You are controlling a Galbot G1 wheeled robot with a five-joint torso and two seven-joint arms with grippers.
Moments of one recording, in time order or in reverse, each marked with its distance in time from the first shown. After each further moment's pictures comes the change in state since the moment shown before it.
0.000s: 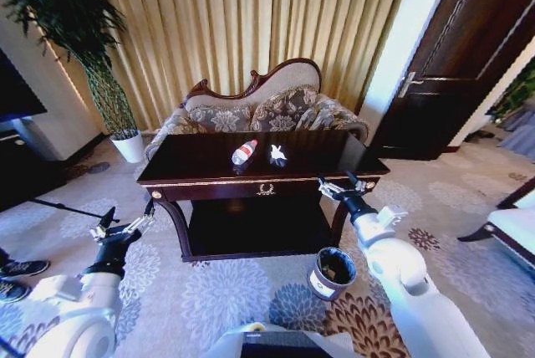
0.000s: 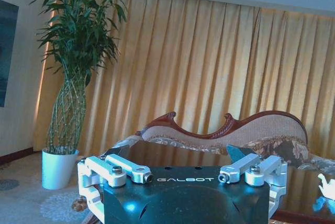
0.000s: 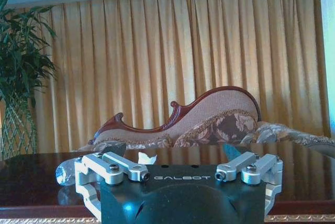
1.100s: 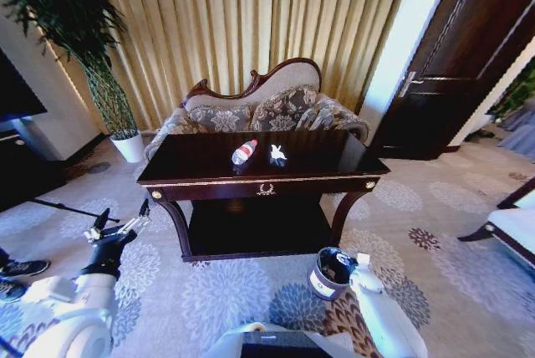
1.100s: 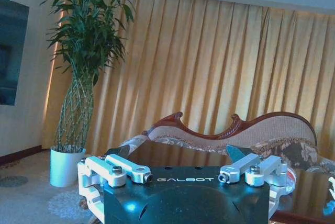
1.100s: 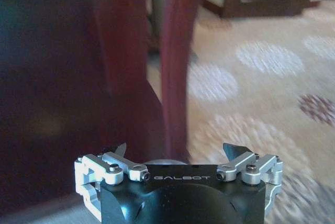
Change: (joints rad) left arm 0.003 0.000 -0.021 0.000 -0.023 0.002 -0.020; right arm 0.208 0.118 -0.027 -1.058 -0.135 0.082 0.022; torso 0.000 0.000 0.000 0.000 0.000
